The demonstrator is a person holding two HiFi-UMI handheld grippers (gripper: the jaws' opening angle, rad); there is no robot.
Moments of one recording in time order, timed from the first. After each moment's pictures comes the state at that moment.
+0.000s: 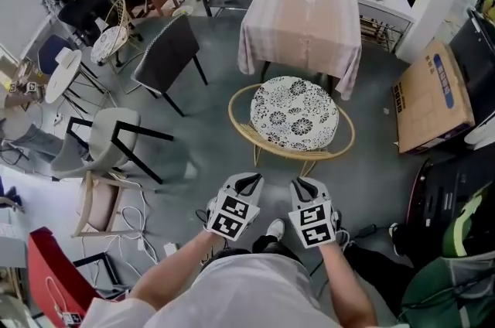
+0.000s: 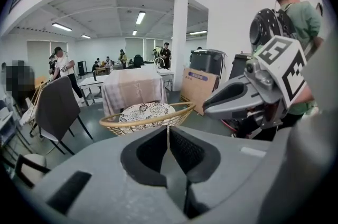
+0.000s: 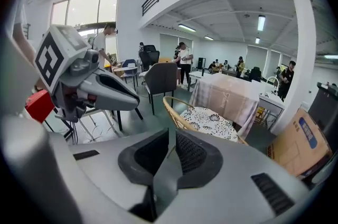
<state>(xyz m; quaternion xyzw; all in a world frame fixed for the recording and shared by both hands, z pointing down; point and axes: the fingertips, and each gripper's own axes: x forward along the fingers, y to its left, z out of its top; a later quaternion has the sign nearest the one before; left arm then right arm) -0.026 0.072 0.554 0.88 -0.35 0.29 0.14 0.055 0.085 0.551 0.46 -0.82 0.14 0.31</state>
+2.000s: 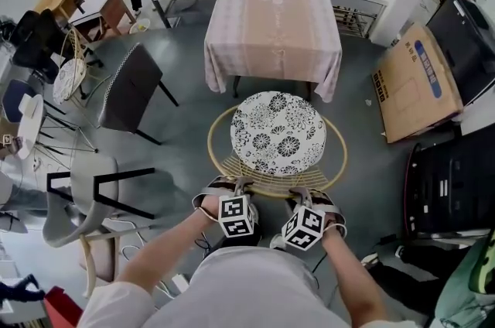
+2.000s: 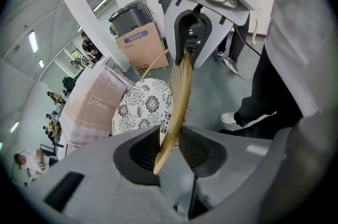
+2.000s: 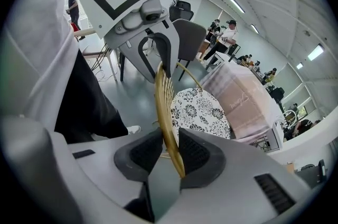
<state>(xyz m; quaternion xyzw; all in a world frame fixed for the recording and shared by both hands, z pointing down) -0.014 -0.058 0.662 0.82 -0.02 0.54 -0.16 0.064 -0.020 0.637 0.32 -0.77 0.04 0.55</state>
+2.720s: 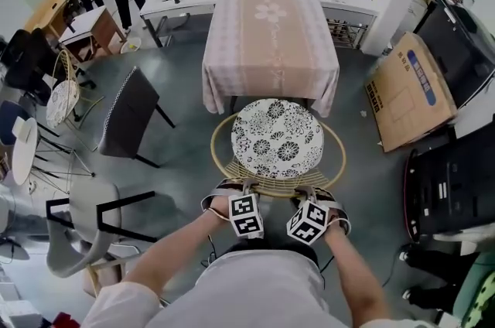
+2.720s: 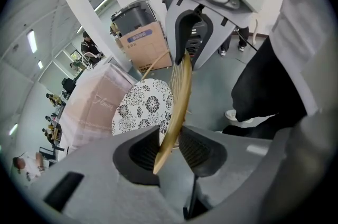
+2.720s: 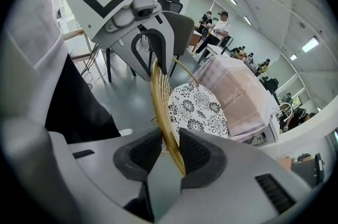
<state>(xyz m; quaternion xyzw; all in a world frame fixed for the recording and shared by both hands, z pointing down) -0.014 -0.135 0.661 0.82 -0.02 0.54 -0.17 0.065 -0.093 0.637 0.35 -0.74 0.07 0.56</state>
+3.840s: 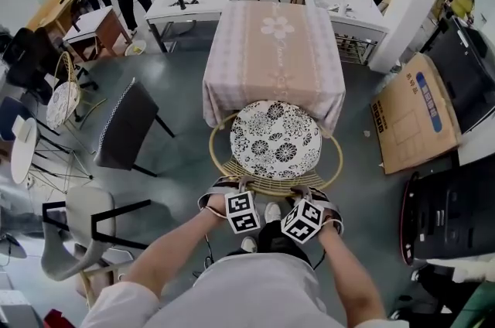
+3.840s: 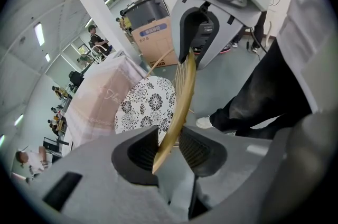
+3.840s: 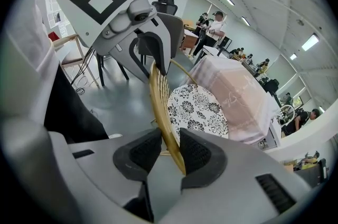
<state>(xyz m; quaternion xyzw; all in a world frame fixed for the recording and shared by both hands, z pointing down) 0.014 -0.235 0.661 0.82 -0.06 0.55 -0.16 0.094 -0.193 0.635 0.36 -0.75 0.07 0.55</state>
